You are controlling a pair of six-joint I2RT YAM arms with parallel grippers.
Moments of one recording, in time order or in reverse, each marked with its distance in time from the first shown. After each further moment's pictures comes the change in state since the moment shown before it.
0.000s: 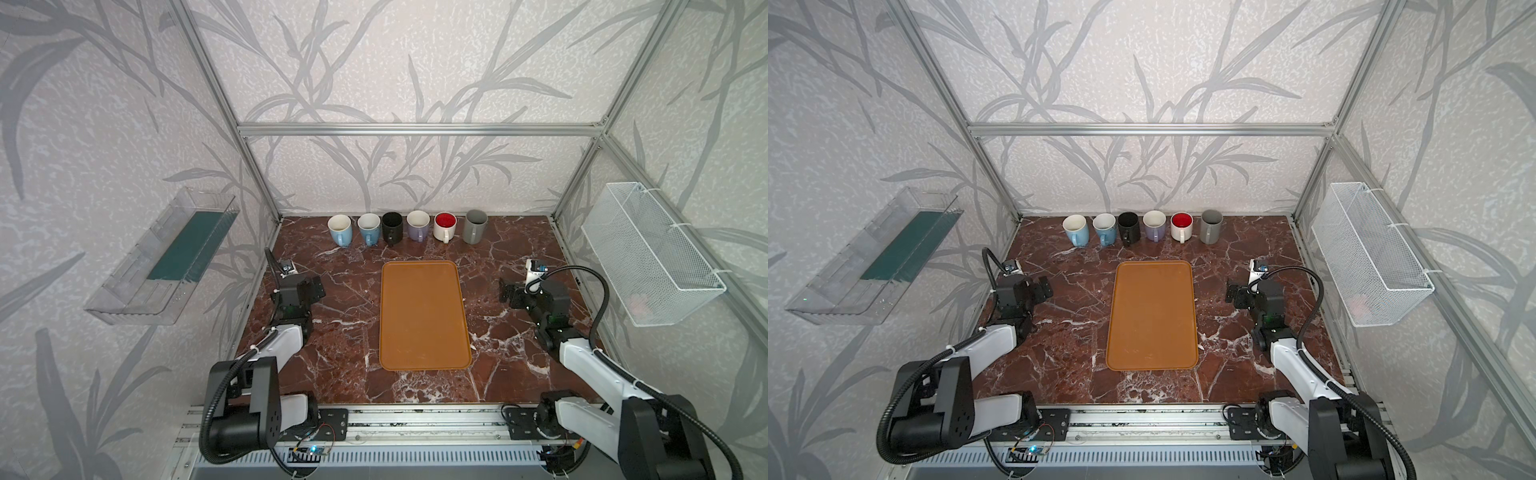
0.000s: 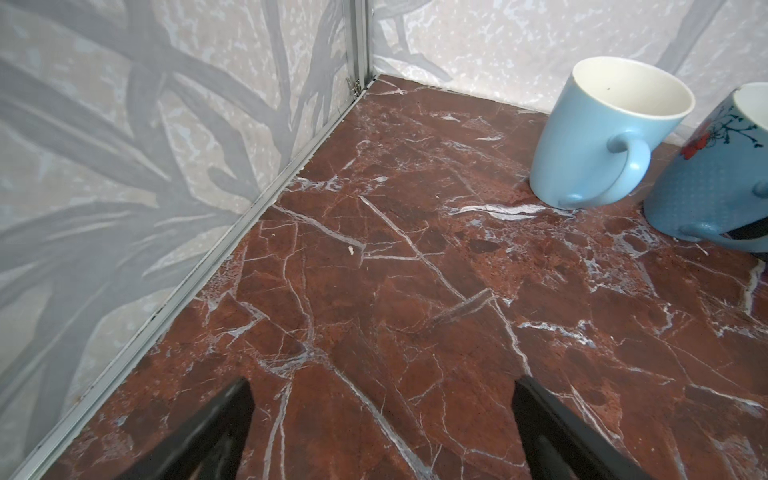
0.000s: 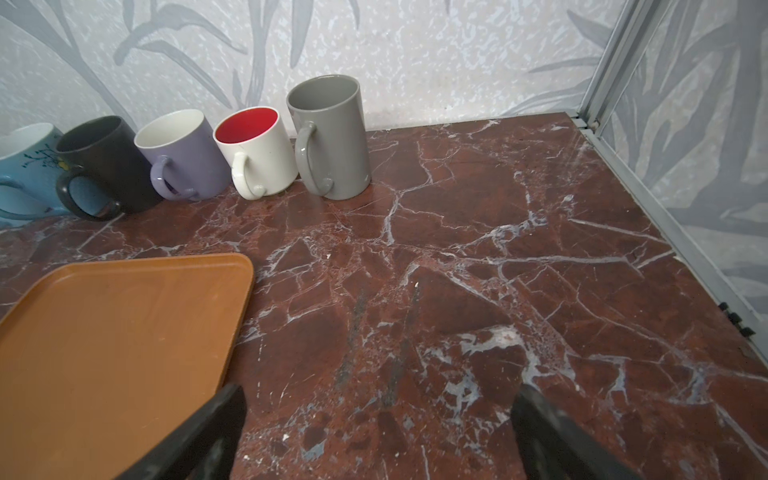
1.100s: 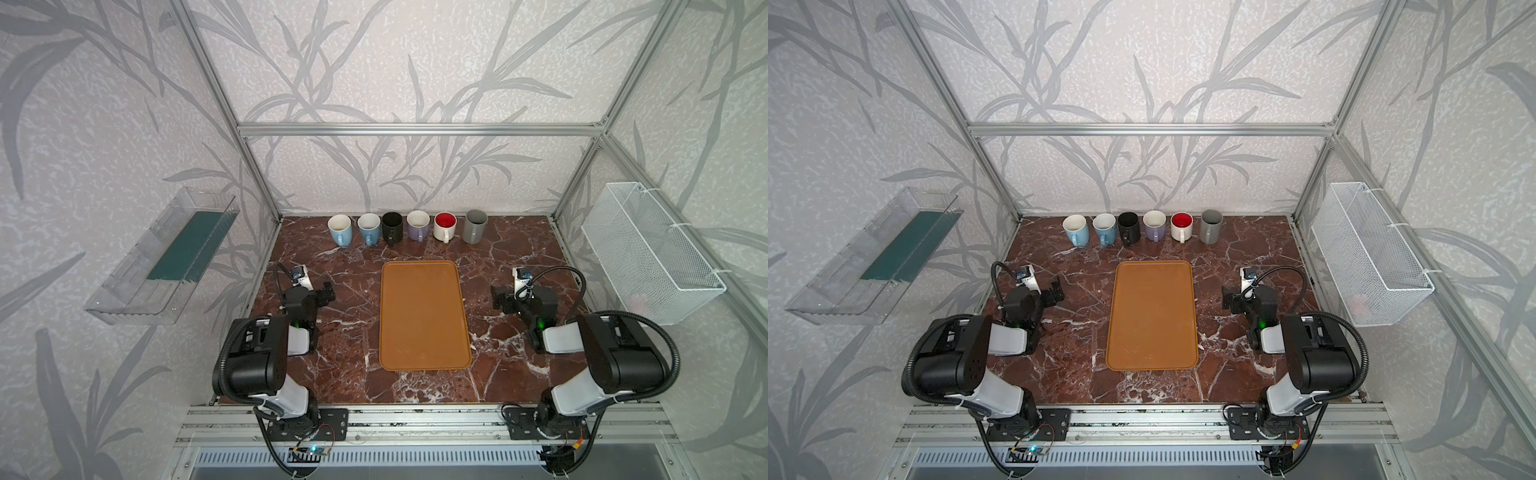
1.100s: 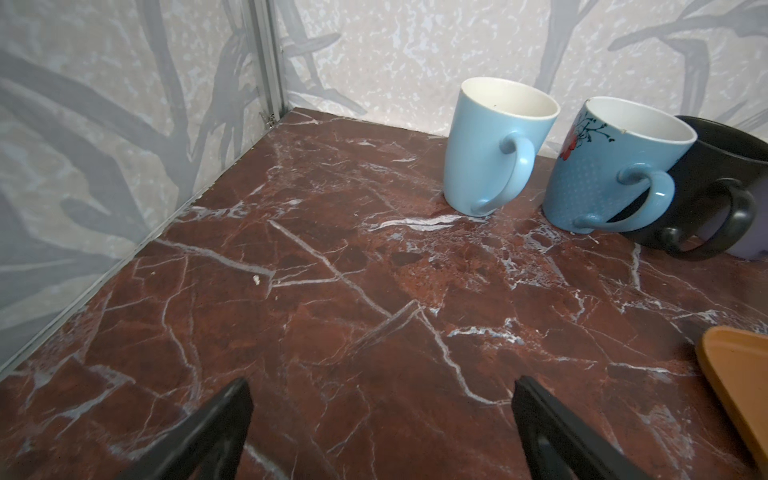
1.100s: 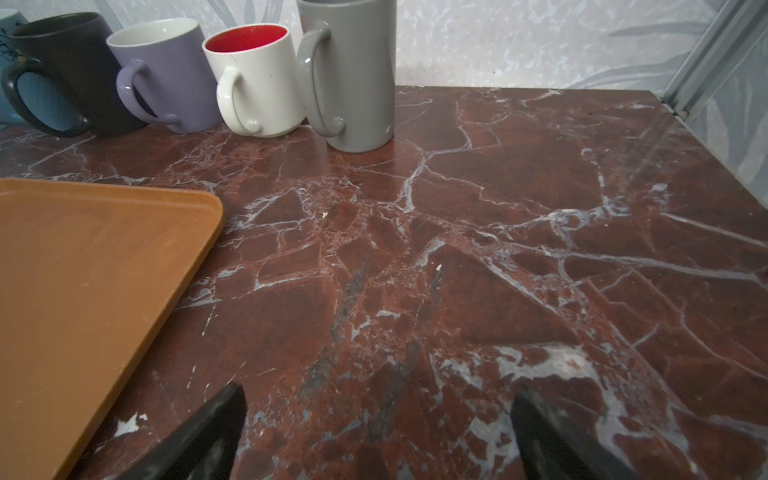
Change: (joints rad) left arm -0.001 0.273 -0.083 0.535 0.190 0.063; right arm -0.060 0.463 -0.058 0.521 -0.182 -0.130
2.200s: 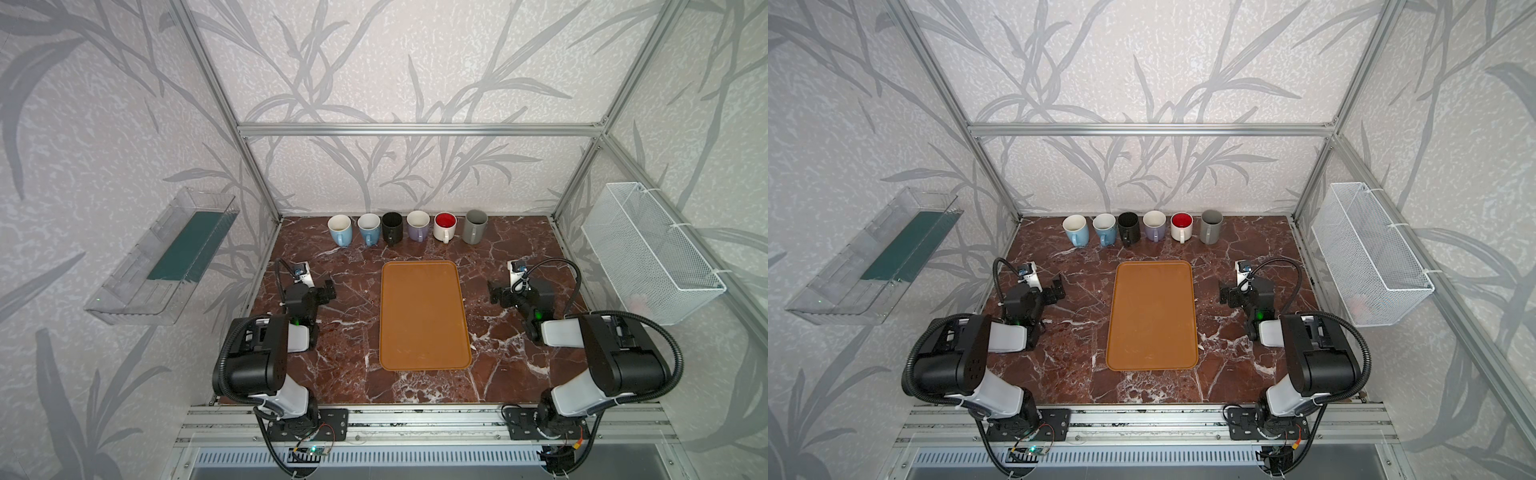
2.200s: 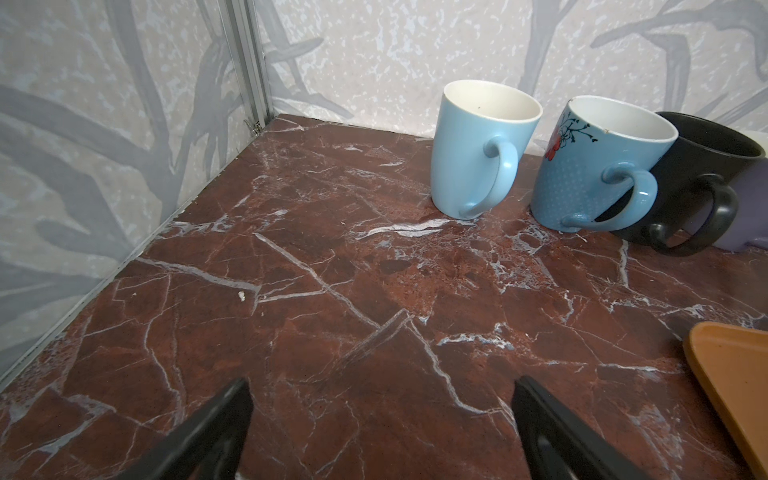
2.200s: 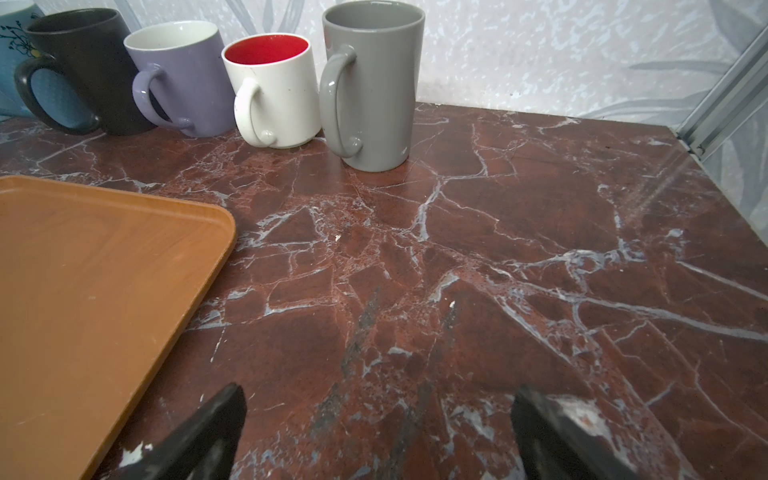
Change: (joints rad) left arm -0.001 0.000 0.007 -0.014 0.020 0.017; right arm 0.029 -0.013 0.058 -0.087 0.023 -0.036
